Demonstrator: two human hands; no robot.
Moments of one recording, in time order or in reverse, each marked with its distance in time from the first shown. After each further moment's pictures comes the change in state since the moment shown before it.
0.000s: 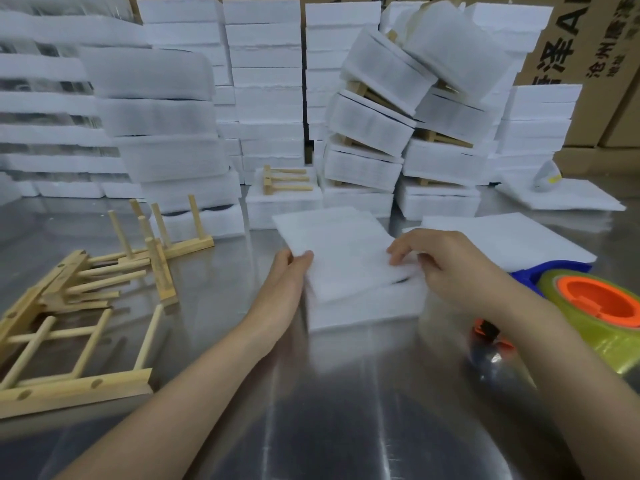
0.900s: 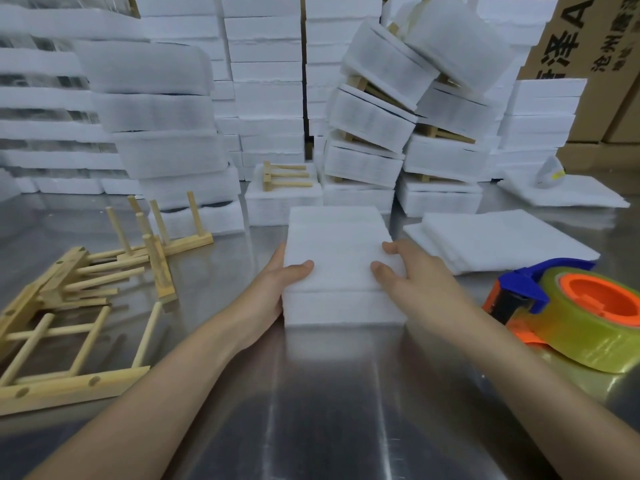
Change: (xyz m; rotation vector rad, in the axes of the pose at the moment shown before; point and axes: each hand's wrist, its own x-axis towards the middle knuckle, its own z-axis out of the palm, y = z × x) left_hand 0.000 0.003 -0.019 -0.208 -0.304 0.018; right_hand -0.004 -0.024 0.041 0.206 0.107 0.367
